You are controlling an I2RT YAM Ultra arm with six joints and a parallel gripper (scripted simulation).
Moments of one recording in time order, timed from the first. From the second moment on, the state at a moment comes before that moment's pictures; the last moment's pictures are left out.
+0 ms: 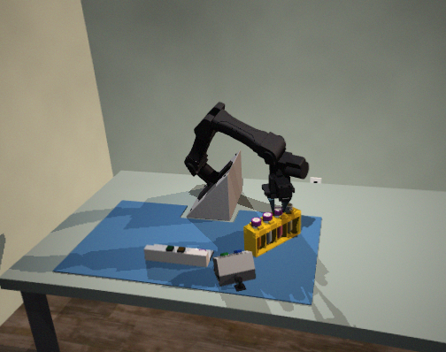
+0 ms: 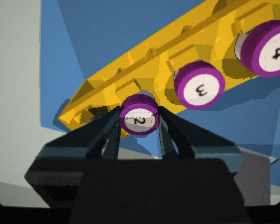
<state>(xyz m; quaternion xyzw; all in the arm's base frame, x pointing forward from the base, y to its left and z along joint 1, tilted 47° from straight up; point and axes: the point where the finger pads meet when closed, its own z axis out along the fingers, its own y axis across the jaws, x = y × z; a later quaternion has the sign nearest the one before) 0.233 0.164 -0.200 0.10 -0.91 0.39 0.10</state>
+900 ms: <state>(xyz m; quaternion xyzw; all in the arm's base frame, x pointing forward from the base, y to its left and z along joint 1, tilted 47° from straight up) 0.233 0.165 -0.199 0.59 -0.70 0.27 0.30</state>
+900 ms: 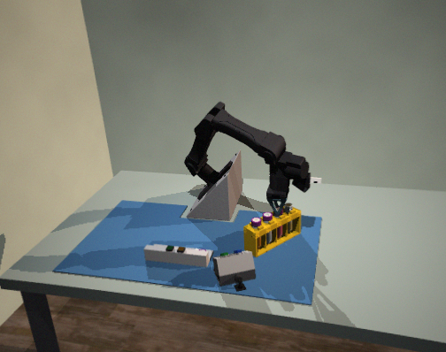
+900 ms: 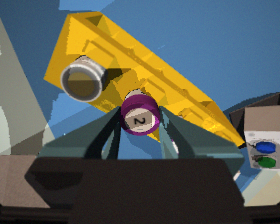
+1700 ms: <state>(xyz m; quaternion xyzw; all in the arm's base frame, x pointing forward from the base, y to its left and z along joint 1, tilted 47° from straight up) 0.233 0.165 -0.199 0.87 -0.30 0.08 0.39</state>
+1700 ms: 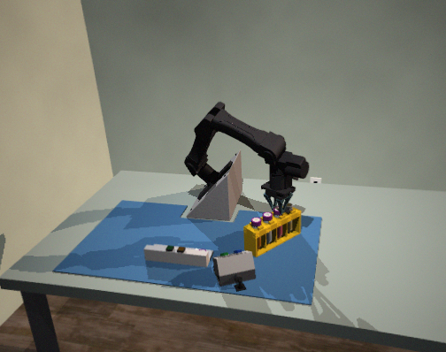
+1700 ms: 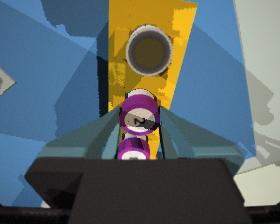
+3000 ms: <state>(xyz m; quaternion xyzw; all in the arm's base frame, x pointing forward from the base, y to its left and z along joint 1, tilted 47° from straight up) 0.234 0.164 -0.198 0.80 -0.45 0.15 0.37</state>
